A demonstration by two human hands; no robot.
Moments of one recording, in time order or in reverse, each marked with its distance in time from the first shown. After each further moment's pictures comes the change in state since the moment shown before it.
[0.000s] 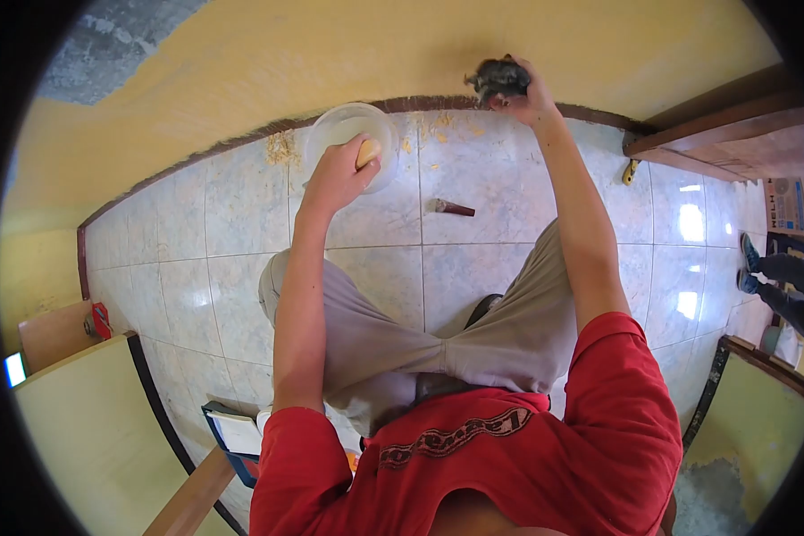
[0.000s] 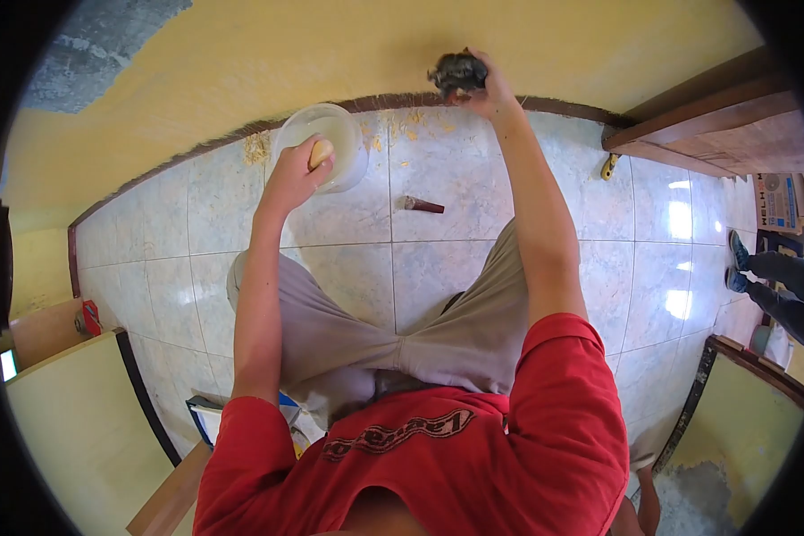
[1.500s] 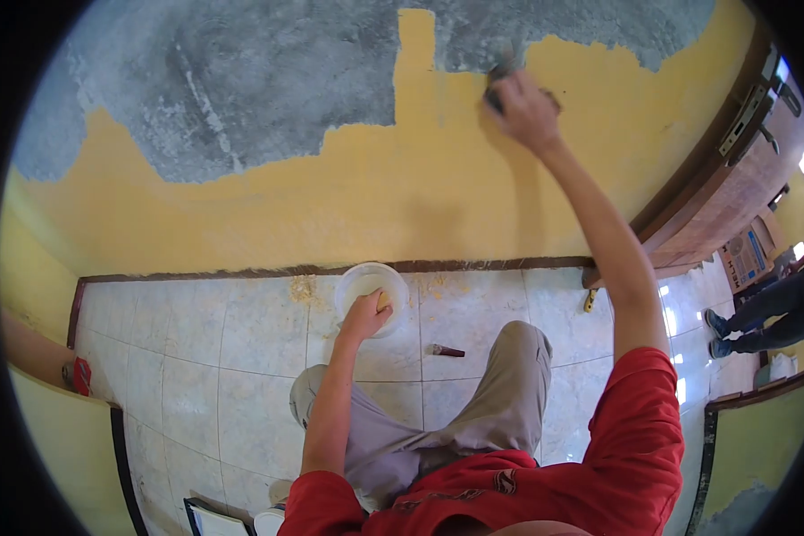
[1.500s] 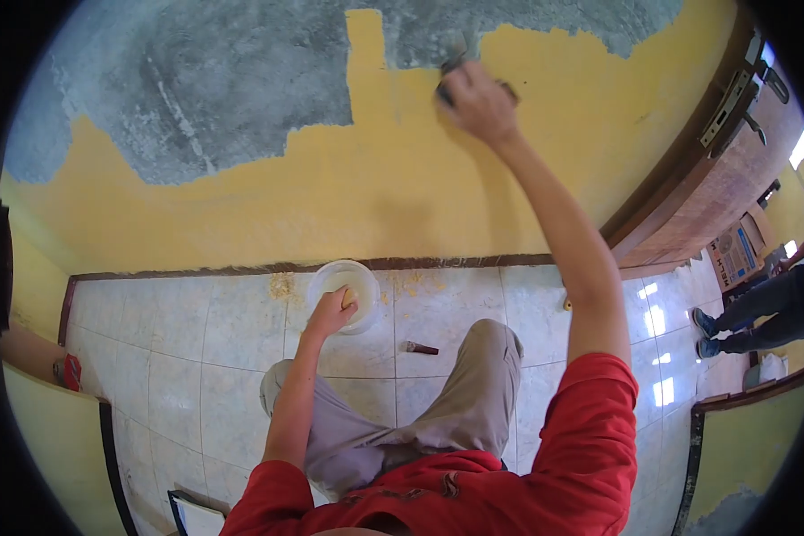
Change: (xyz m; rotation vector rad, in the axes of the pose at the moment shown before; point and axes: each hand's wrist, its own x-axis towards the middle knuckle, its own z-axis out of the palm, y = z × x) left_hand -0.005 -0.037 -0.001 -0.027 0.107 0.045; right_hand -0.093 -0.205 0.271 -1.953 0.362 -2.117
